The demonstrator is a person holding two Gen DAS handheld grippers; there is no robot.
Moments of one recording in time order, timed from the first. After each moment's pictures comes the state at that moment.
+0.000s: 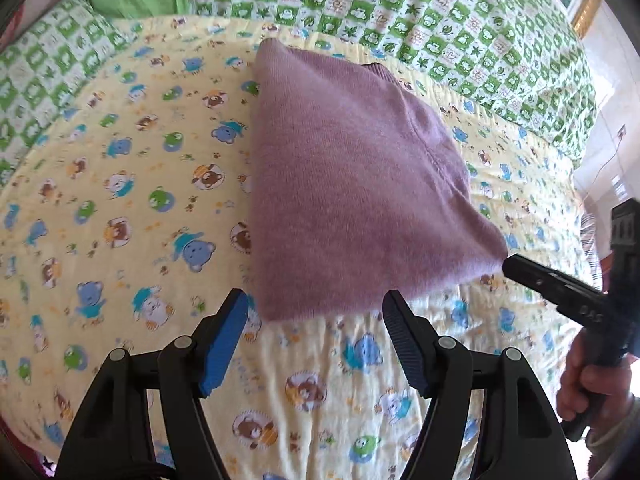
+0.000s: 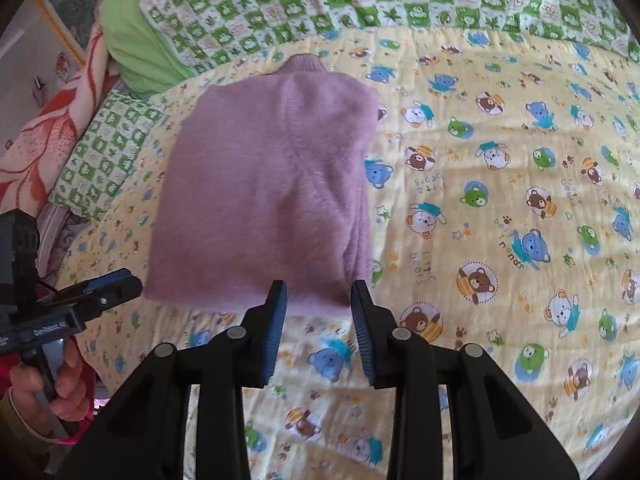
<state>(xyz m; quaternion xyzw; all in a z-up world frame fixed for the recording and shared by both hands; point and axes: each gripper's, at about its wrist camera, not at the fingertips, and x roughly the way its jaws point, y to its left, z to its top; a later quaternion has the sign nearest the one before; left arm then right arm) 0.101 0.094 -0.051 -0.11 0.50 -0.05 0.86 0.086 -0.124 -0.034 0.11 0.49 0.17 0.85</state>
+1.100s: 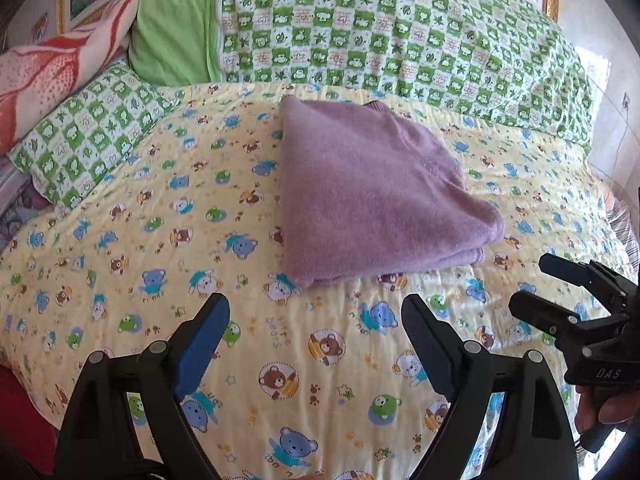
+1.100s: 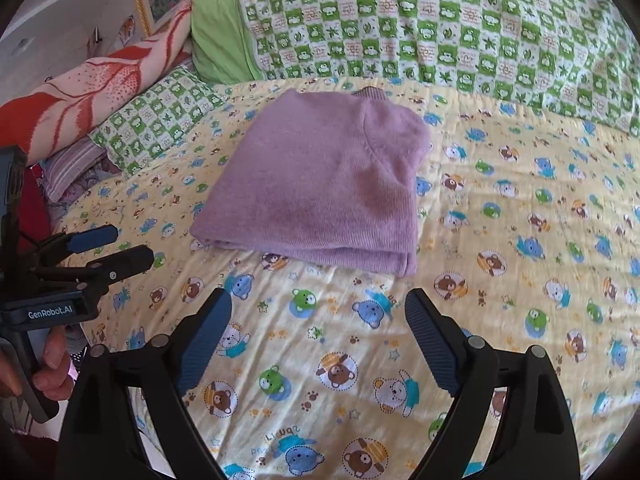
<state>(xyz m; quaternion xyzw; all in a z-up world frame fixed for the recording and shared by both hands) 0.032 0.087 -0.030 -0.02 0.40 0.00 0.92 -0.003 -0.087 -0.026 0.02 0.39 0.21 0.90</state>
